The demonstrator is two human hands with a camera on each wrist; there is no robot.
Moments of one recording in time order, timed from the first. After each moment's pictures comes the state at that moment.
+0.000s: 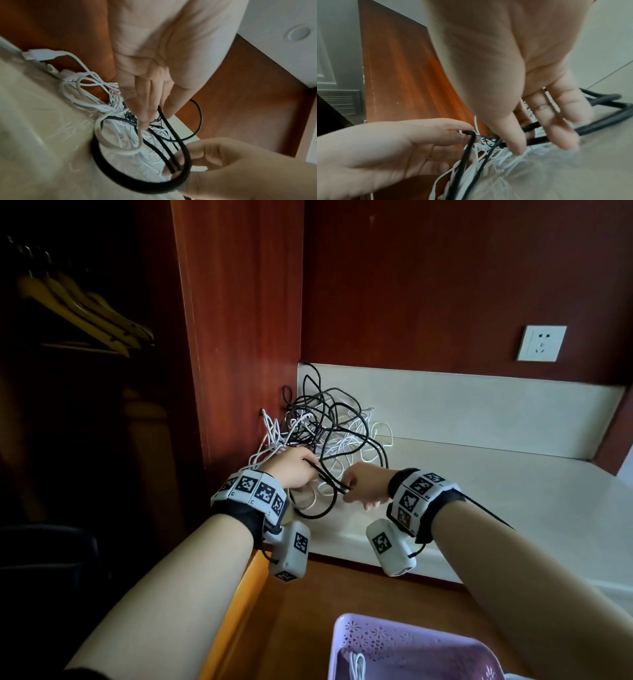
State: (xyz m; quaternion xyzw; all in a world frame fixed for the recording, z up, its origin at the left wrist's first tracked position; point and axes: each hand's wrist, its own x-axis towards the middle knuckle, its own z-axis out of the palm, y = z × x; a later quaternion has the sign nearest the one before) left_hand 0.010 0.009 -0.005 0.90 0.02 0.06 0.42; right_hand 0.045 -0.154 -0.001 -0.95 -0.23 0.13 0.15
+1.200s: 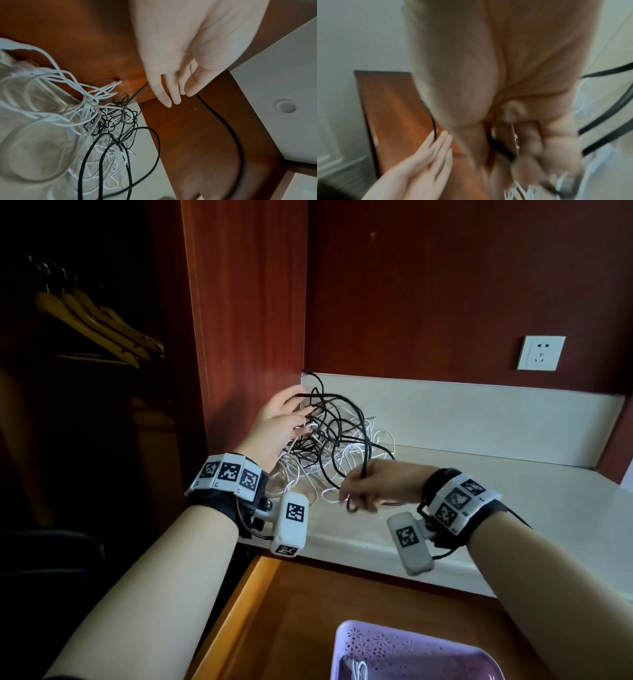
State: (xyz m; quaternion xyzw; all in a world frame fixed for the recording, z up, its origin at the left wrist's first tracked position) left_hand -0.023 0.016 0.056 0.66 -0.09 0.20 0.71; right_hand 0.019 -0.180 0.026 -0.82 -0.36 0.24 0.38
